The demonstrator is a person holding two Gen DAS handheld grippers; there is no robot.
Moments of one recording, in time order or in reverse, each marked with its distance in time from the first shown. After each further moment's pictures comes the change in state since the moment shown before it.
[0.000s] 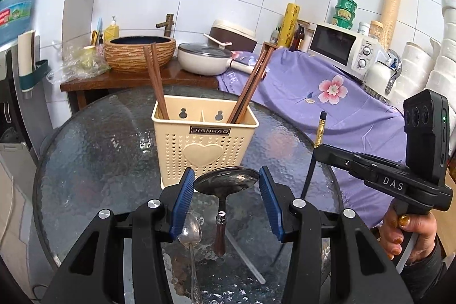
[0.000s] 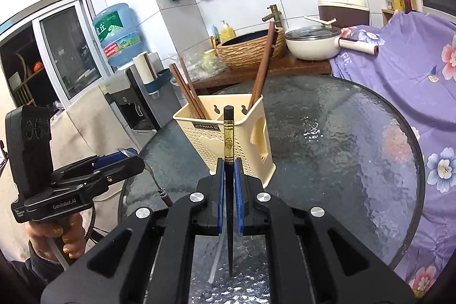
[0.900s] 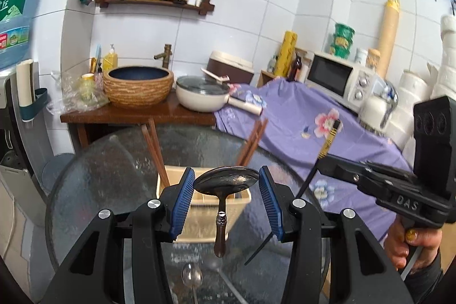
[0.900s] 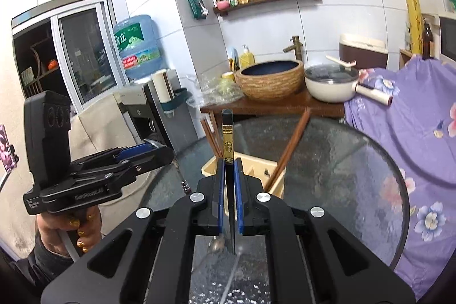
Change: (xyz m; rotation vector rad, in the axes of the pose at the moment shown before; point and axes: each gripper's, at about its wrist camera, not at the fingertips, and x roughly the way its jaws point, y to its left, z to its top) left arm -0.025 0.005 0.092 -0.018 -0.109 -0.013; right arm -0.029 0.043 0.094 -0.117 -0.072 0.030
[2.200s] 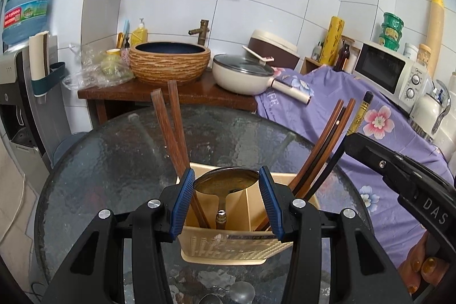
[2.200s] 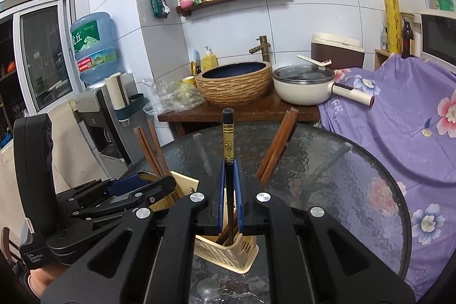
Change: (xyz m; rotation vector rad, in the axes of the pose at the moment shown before) left arm 0.108 0.039 -0.030 -0.067 0.080 0.181; right arm 0.104 -0.032 -0.010 0.031 -0.032 -0.194
